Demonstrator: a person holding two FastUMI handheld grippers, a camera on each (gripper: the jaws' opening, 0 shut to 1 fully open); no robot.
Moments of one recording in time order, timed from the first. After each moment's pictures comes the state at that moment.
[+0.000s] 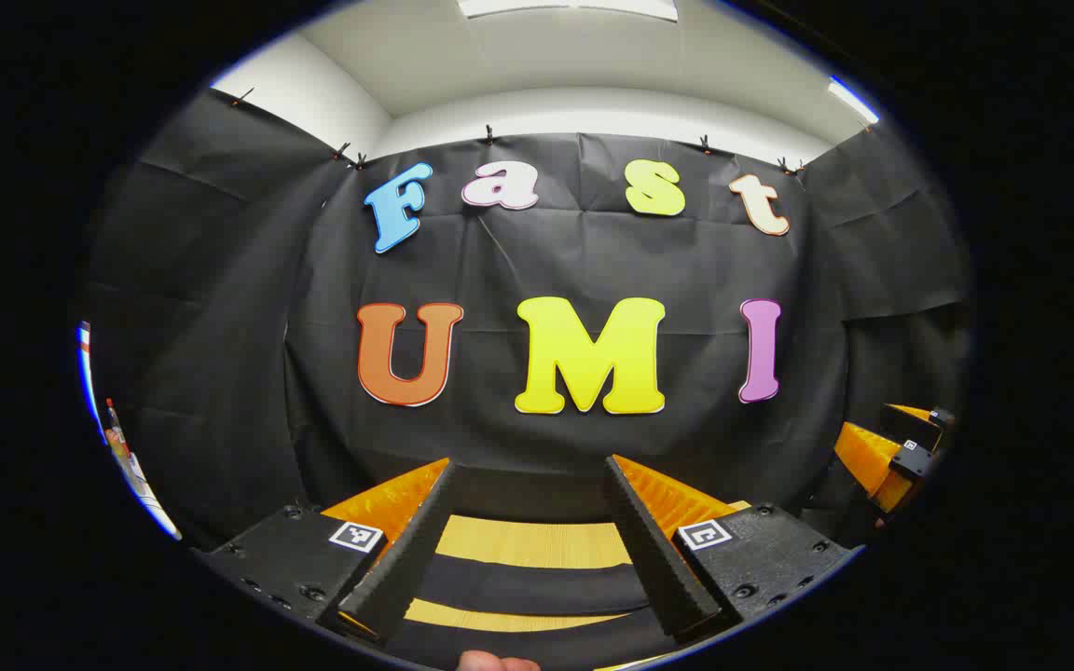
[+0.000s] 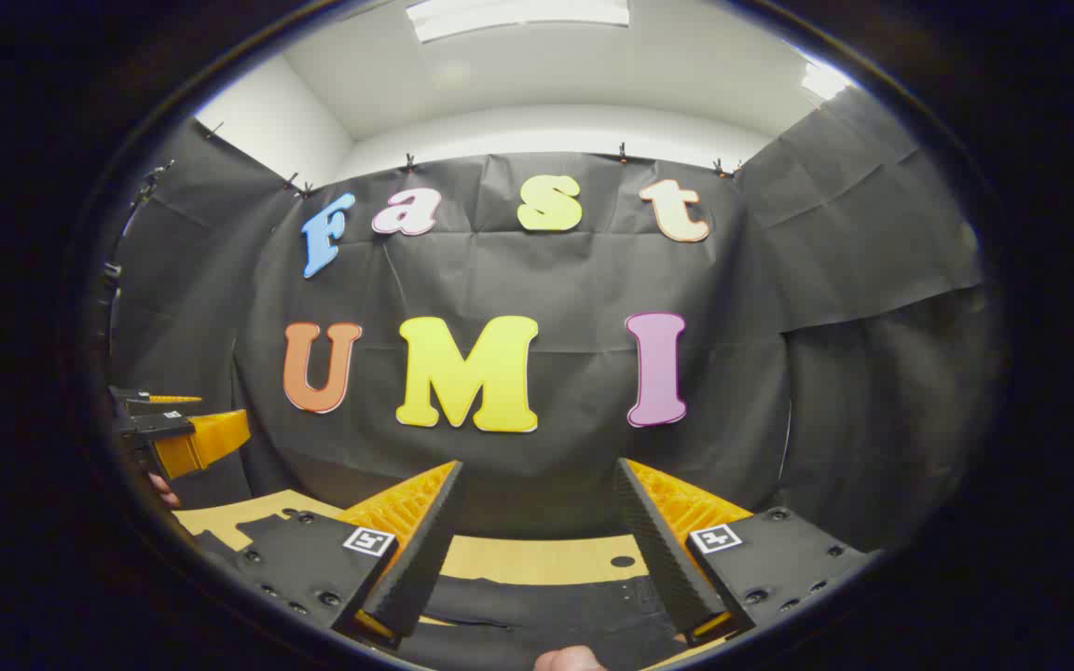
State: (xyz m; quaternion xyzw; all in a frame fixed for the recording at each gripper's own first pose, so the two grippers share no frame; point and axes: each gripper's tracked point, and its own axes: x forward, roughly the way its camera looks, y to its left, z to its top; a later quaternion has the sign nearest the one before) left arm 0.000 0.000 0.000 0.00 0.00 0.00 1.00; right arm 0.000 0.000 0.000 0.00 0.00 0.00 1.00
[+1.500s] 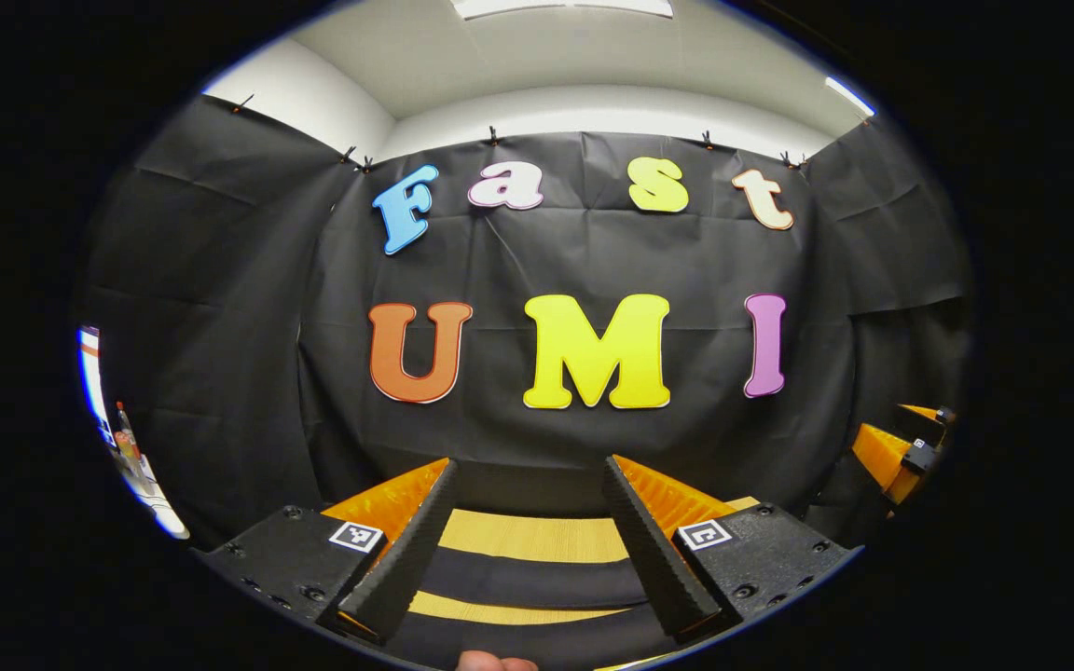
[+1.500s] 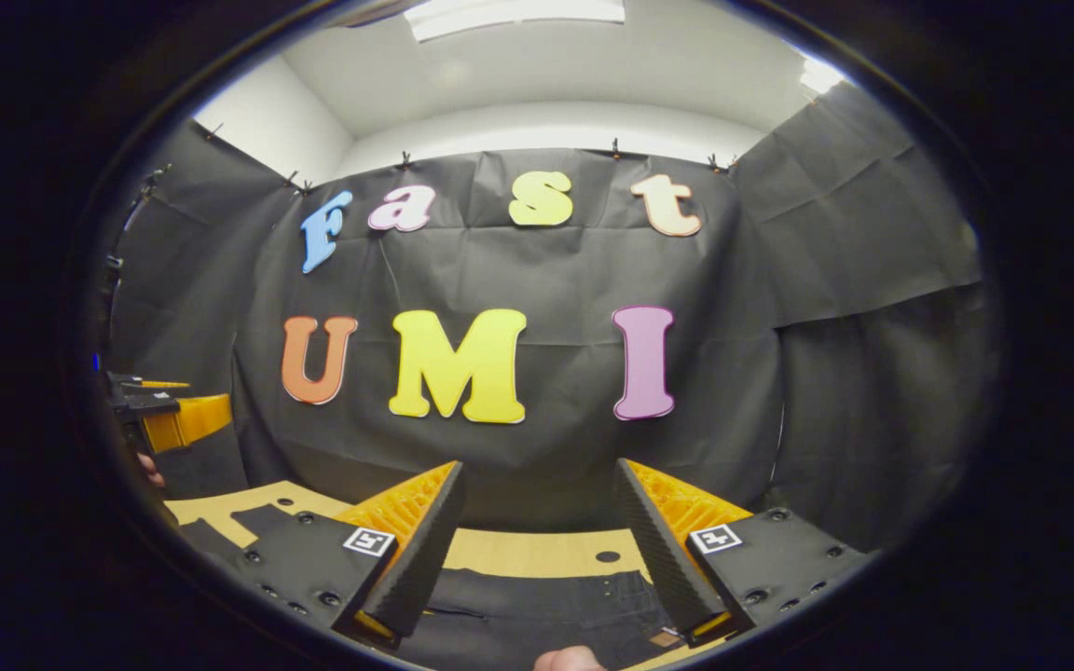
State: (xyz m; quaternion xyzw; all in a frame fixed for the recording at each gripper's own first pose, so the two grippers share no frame) left arm -0.014 -0.007 -0.004 0.01 0.01 0.02 1.00; right arm -0.012 -0.040 -0.013 0.00 0.01 0.01 1.00
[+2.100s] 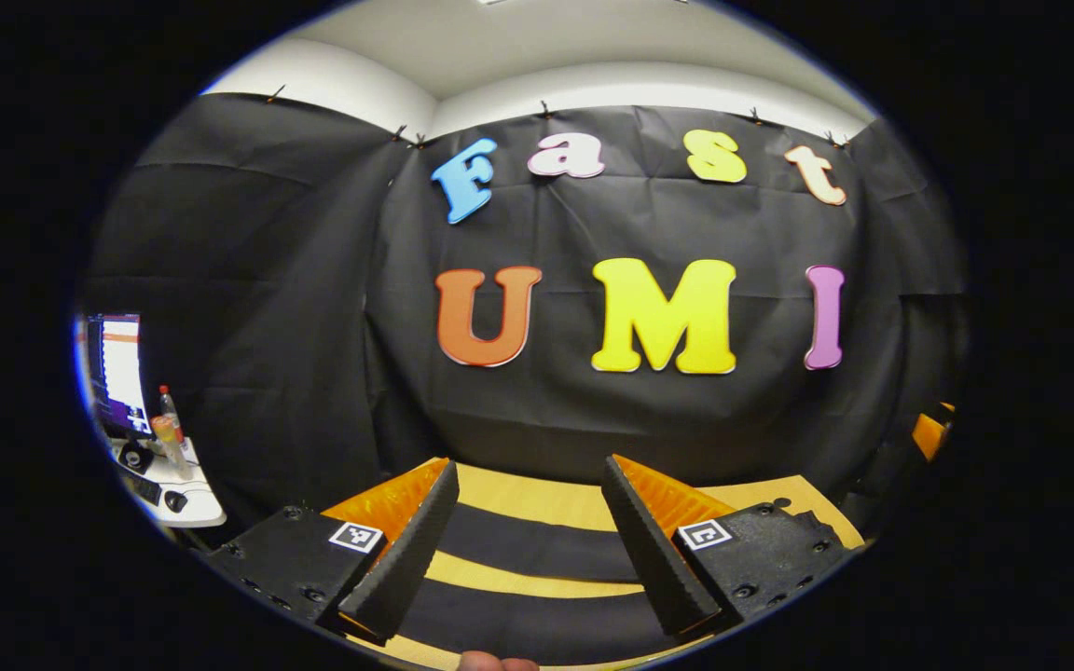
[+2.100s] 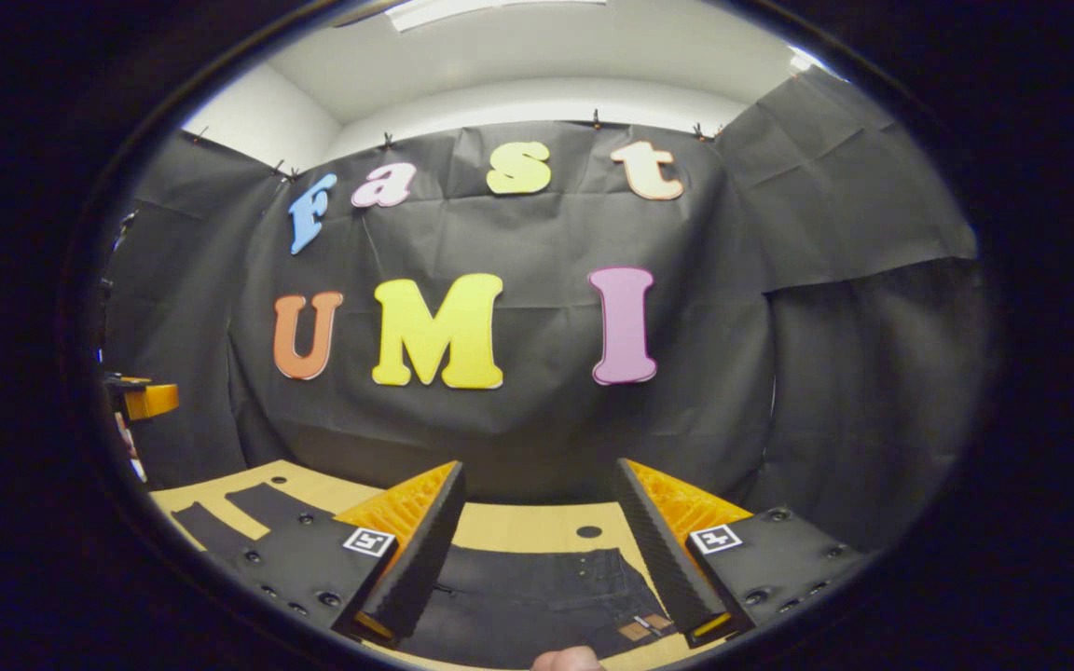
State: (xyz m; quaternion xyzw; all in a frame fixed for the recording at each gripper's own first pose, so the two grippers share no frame) left arm -0.046 0.079 -0.048 -0.01 0.07 0.13 0.99; right arm -0.013 -0.102 -0.054 0.01 0.07 0.00 1.00
